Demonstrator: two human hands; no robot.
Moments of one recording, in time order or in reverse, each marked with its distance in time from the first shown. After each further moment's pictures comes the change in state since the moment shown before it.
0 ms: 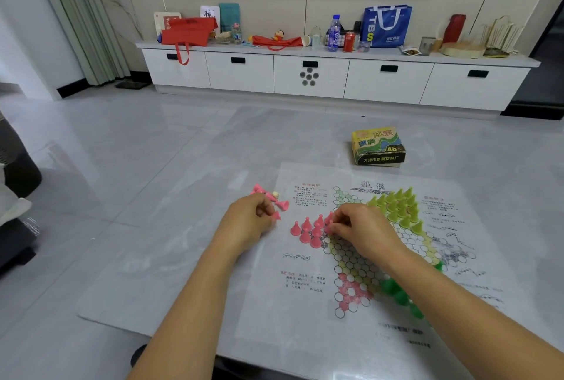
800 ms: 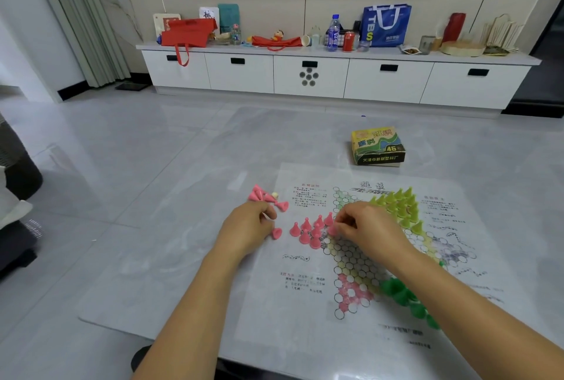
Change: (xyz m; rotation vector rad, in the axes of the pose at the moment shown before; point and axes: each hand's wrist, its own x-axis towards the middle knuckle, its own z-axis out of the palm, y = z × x) left_hand -0.003 0.007 0.003 0.208 -0.033 -0.051; right_hand -0.005 0.006 -0.007 -0.070 0.047 -0.058
